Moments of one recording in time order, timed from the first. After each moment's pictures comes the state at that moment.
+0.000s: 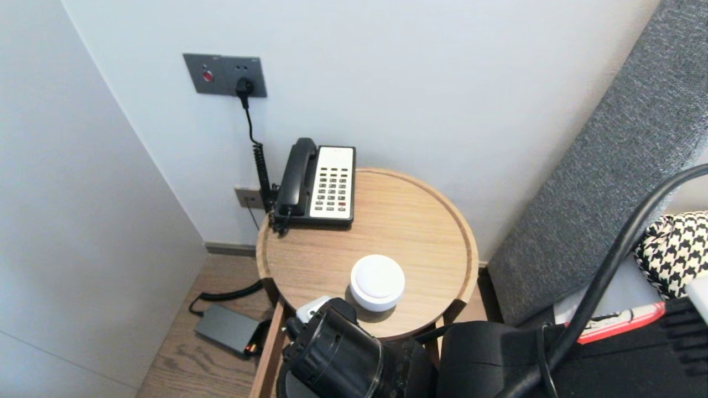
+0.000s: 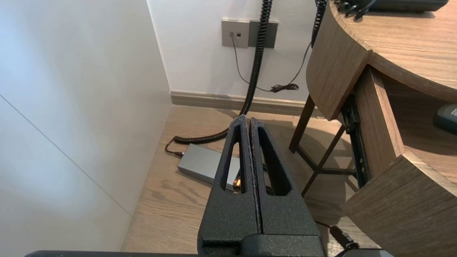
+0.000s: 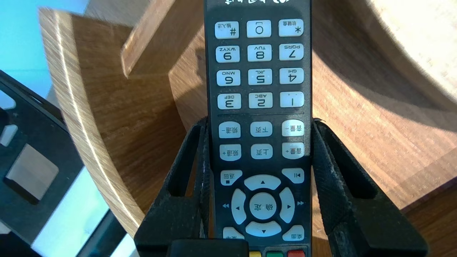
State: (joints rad) left arm 0.00 0.00 0.00 -0.03 0.01 0.00; right arm 1.16 1.97 -1.27 0.20 -0.24 0.47
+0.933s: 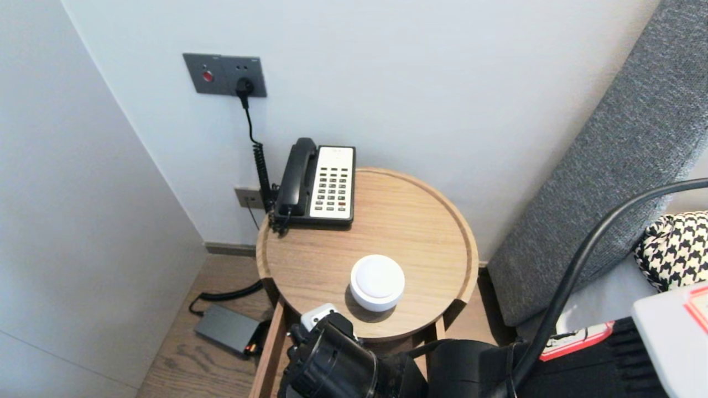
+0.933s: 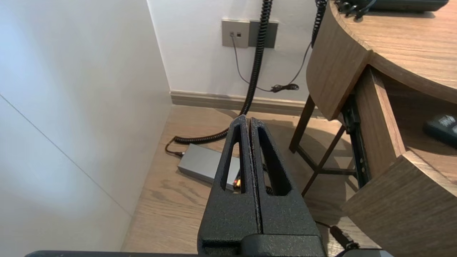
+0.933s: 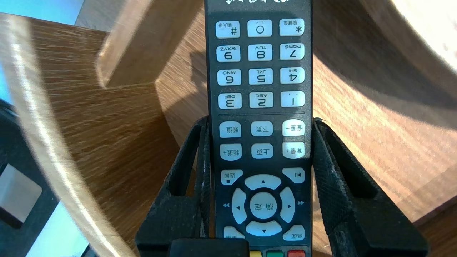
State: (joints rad) left arm 0.00 0.00 0.00 -0.03 0.01 0.00; right arm 1.17 2.00 -1.21 0.10 -0.28 0.52
